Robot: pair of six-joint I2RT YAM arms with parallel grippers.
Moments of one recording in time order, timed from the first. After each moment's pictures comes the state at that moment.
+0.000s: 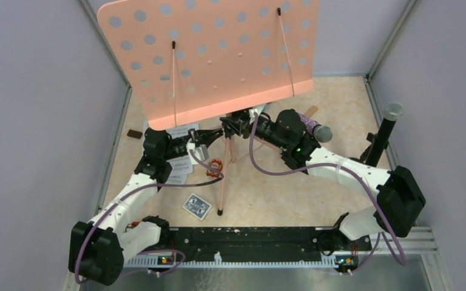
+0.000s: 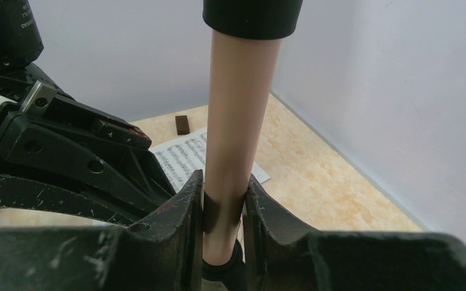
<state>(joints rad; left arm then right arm) -0.29 1.02 0.61 0.43 0.97 0.80 0.83 1.41 1.01 0.54 -0.24 -0.12</state>
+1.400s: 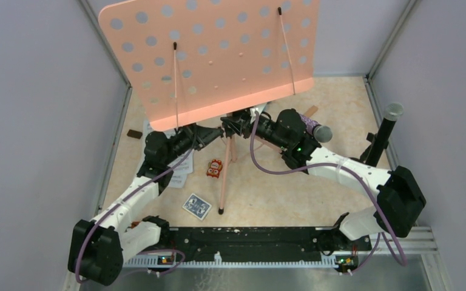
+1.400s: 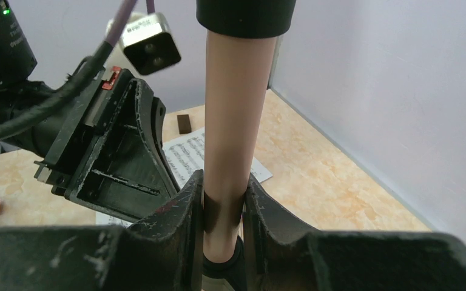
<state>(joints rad) -0.31 1.03 0.56 0.54 0.58 -1.00 0.82 1.41 1.01 0.53 -0.24 -0.09</state>
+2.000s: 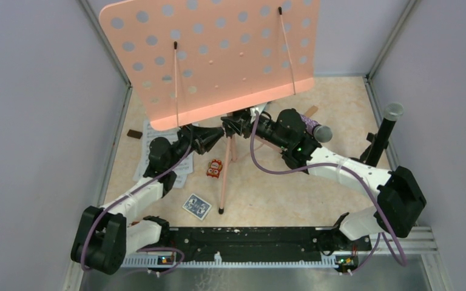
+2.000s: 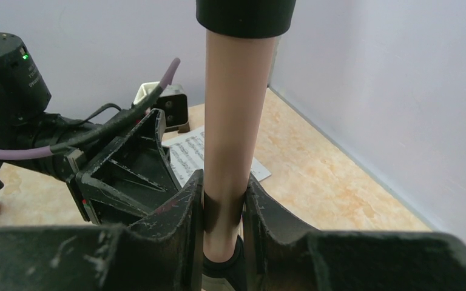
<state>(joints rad) -0.30 1.12 0.43 0.80 0.52 -1.67 0.82 1.40 1.01 0.53 -0.23 -0.09</state>
